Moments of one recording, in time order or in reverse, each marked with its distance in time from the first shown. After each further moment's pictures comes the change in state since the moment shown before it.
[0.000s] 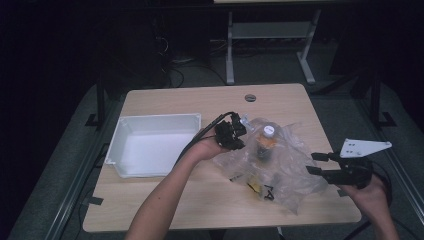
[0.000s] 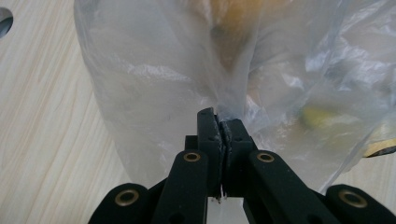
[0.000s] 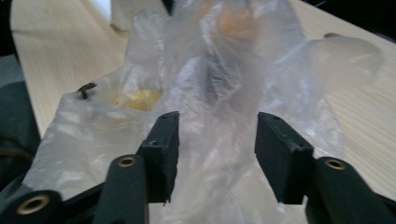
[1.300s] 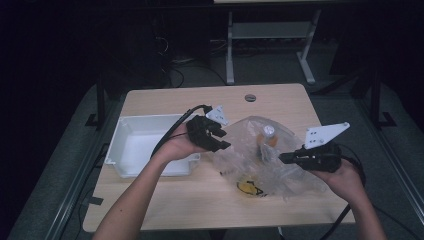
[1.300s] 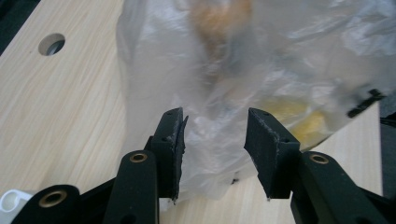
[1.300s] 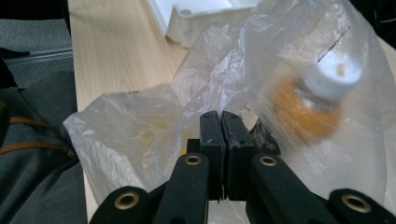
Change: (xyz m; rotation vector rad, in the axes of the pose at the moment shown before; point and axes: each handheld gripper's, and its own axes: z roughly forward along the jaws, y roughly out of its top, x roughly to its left) left arm -0.006 -0.034 -0.082 -0.159 0.005 0.004; right arm 0.027 0.078 0.040 0.085 0.159 -0.188
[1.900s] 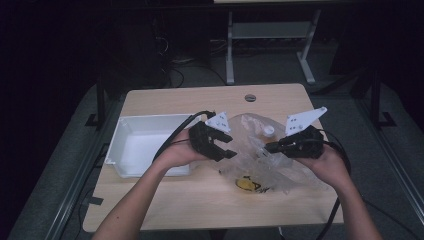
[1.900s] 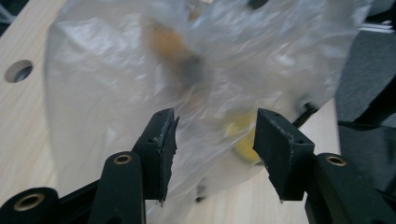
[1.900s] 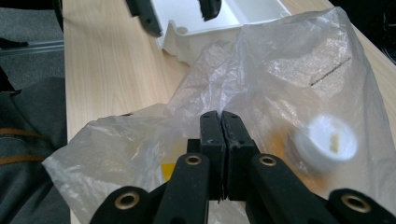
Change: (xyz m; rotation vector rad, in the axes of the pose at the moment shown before) left arm -0.021 0.003 -0.002 -0.079 -0.083 0.030; right arm -0.011 0.044 0.022 0.048 0.015 -0.038
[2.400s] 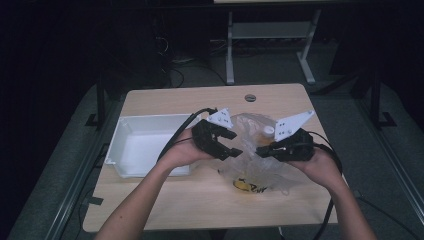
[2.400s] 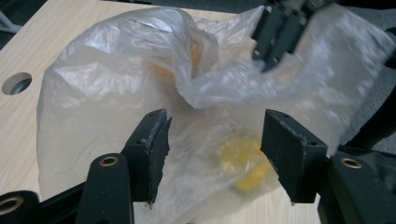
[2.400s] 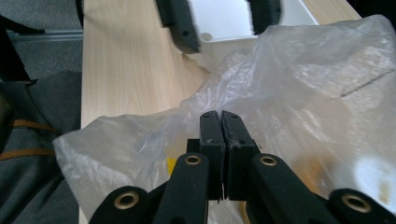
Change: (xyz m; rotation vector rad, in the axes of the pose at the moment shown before) left arm 0.001 0.010 0.003 -0.063 0.001 -0.043; right arm 0.013 0.013 0.014 0.010 0.055 -0.077
